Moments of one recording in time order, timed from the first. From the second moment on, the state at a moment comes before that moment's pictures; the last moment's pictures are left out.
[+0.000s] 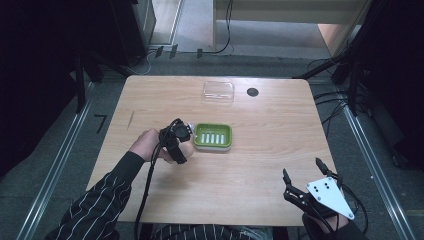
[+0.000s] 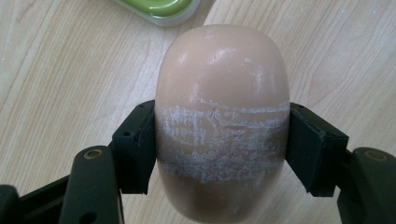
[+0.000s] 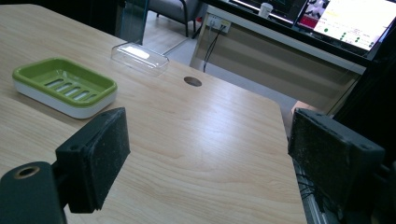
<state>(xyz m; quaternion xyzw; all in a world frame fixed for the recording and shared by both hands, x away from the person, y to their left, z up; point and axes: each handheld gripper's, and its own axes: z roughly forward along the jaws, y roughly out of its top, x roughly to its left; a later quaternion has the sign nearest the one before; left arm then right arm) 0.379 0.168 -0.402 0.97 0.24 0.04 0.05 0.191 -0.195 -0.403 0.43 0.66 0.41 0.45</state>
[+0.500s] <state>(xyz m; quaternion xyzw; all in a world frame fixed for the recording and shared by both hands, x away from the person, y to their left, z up) 0.384 0.156 -0.396 0.98 0.21 0.04 0.05 0.189 -0.193 -0.401 0.43 0.66 0.41 0.46</state>
